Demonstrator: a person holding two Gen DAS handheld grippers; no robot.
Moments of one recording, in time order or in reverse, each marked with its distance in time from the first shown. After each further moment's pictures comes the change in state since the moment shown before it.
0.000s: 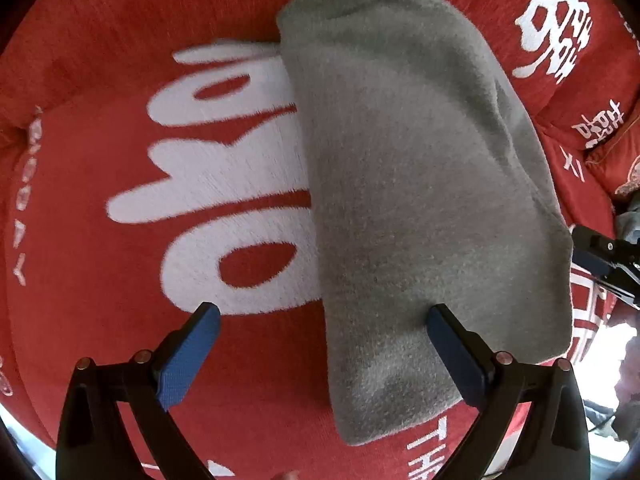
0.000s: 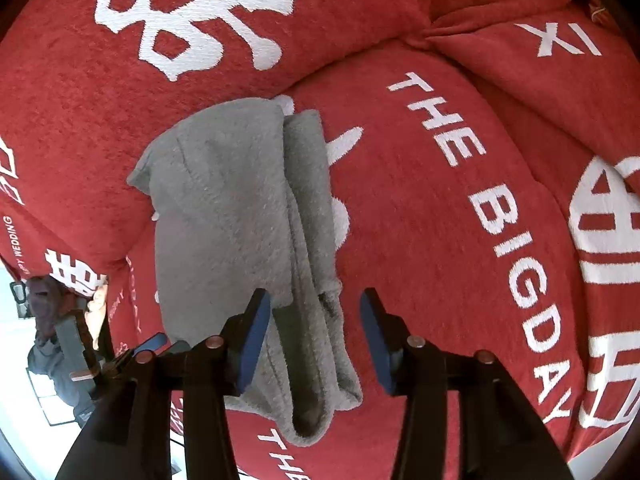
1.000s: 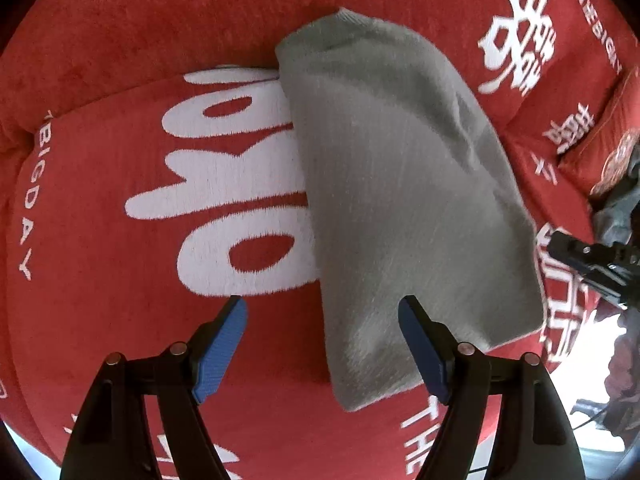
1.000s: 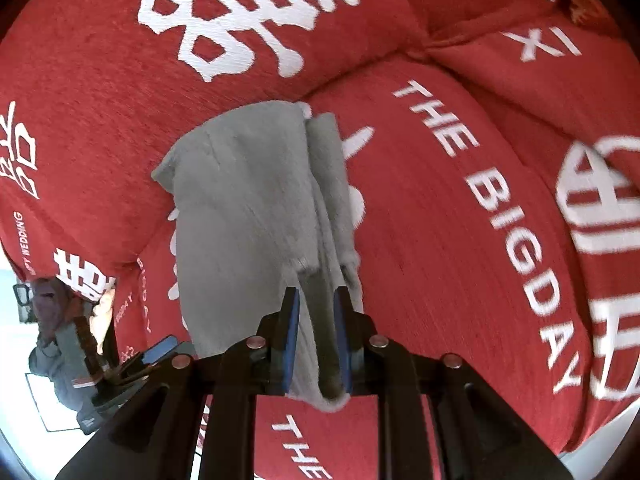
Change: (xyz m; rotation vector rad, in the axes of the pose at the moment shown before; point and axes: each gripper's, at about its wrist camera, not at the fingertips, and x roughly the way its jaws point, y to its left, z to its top) left arm -0.036 0.013 -0.018 0.016 -0.103 -0.058; right arm -0.020 0.017 -0.027 -0.007 -0.072 0.009
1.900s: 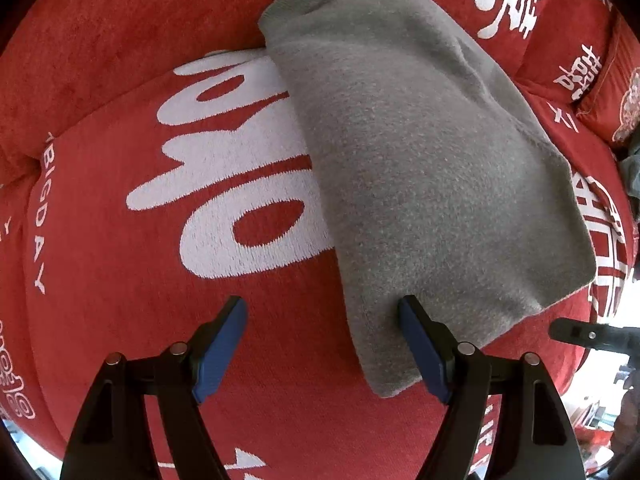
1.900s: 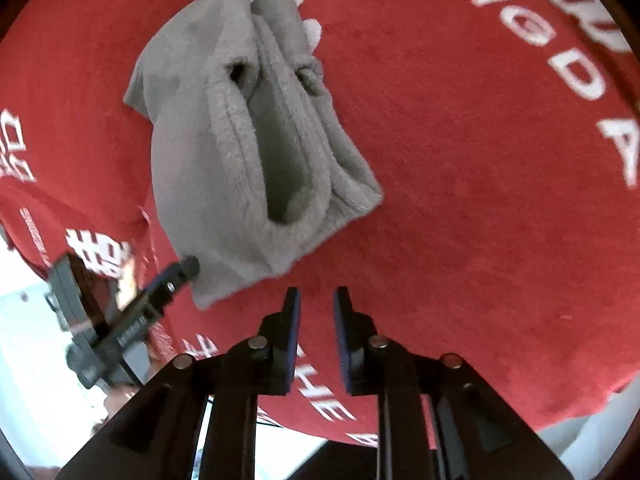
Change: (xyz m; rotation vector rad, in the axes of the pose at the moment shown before) left arm 0.025 -0.018 -0.025 0.141 0.024 0.141; right arm 0.040 -0.034 -0.094 0.155 0.196 0.106
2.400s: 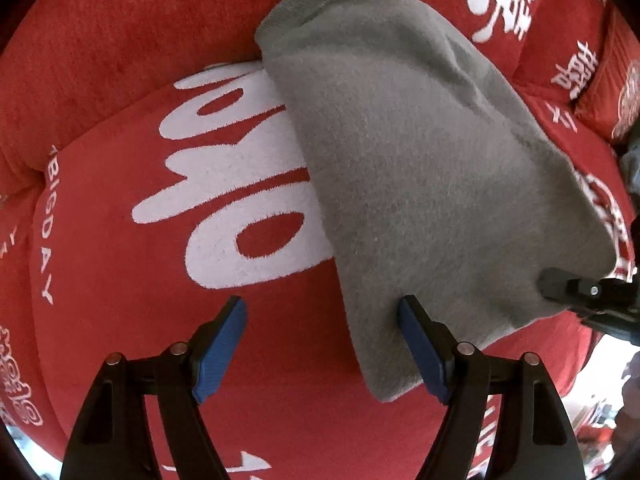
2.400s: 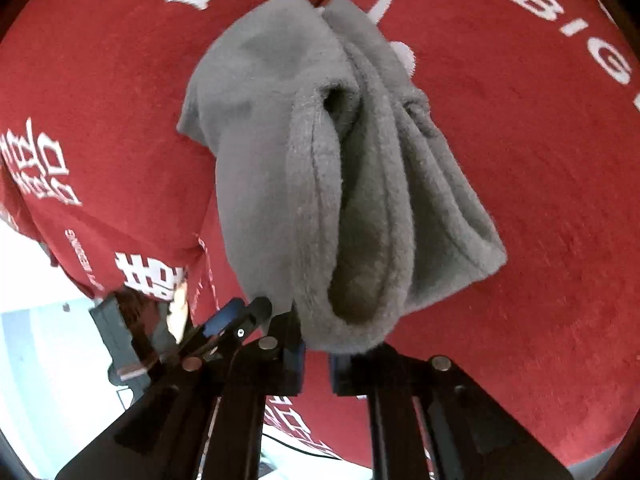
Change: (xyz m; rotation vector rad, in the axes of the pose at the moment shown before) left arm -0.004 -0.002 0.003 0.035 -0.019 0.022; right arm 0.014 0.030 0.020 0.023 -0.080 0.210
